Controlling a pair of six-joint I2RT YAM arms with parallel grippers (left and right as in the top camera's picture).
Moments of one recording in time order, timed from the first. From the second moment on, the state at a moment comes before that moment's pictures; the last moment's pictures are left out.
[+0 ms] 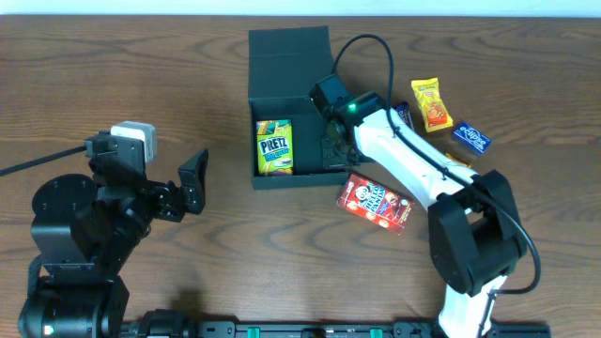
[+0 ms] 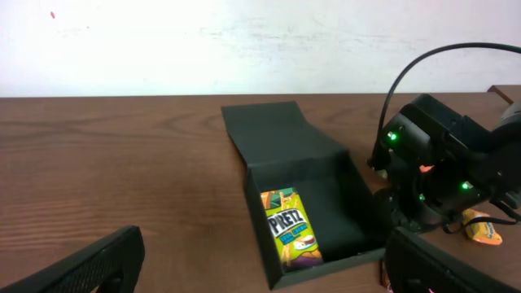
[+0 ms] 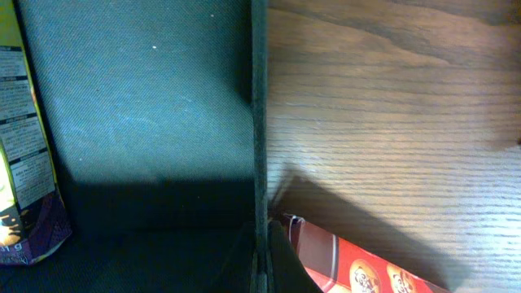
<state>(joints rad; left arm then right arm) -0.02 0.74 1.10 -0.77 0.28 -0.06 0.53 1.99 1.51 -0.99 0.11 0.49</state>
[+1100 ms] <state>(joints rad) -0.02 0.74 1.10 -0.77 0.27 -0.06 0.51 1.99 1.52 -1.07 0.08 0.57</state>
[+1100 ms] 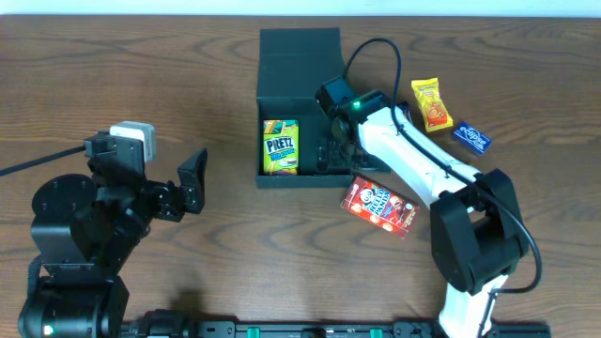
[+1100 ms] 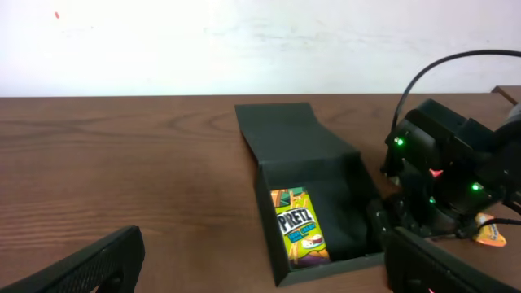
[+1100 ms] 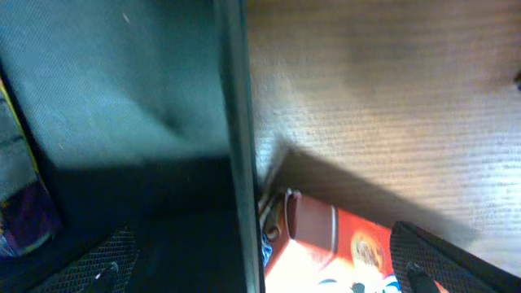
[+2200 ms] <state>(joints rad) -0.02 0.74 1.10 -0.76 0.26 -0.06 0.51 1.65 1.26 -1.10 0.06 -0.31</state>
